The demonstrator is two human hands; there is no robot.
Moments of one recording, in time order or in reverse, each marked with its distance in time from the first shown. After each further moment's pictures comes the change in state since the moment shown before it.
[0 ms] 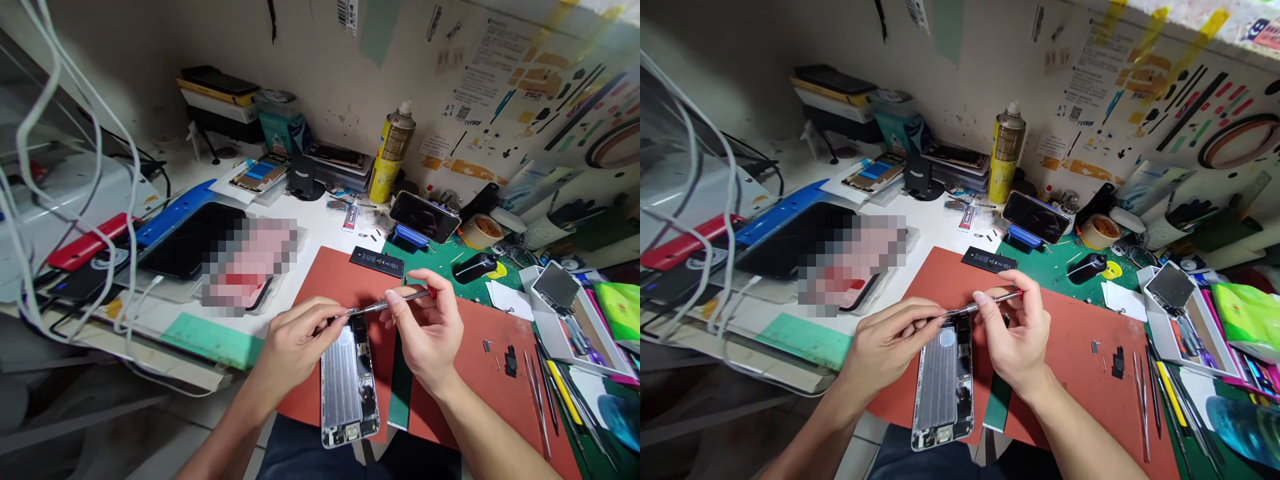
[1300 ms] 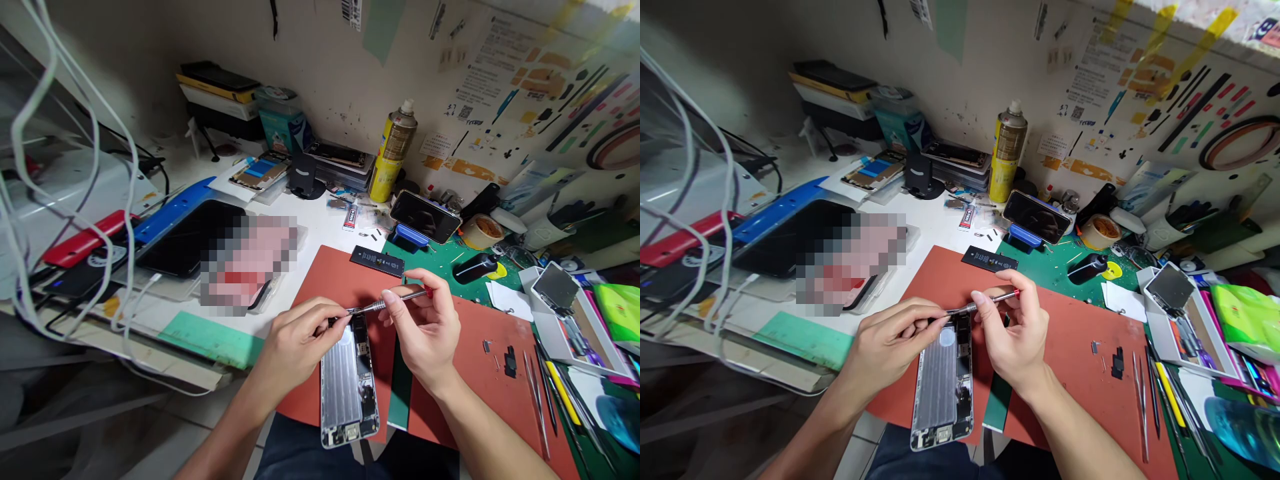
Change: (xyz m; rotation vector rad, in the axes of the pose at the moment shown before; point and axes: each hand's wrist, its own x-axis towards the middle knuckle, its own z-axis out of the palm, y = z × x) left_hand -0.001 0.000 0.001 -0.002 -0.034 -0.023; right_hand 0.000 0.003 -0.001 -0.039 -0.042 -0.023
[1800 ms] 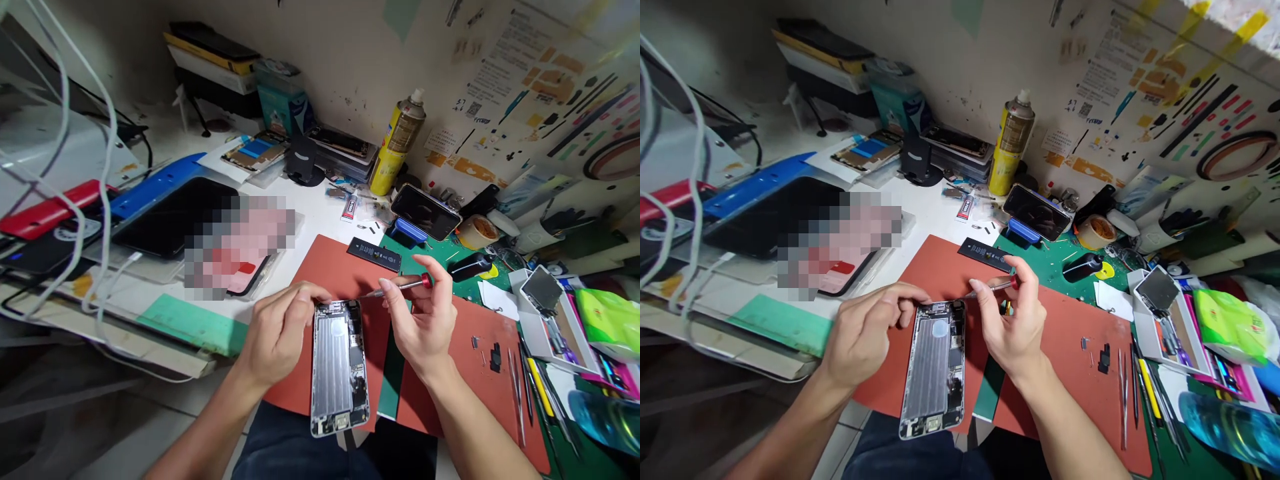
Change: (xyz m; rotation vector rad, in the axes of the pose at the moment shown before) left_hand -0.001 0.000 -0.008 -0.062 0.083 -0.154; right_hand 0.007 0.006 -0.005 -0.359 0.023 -0.205
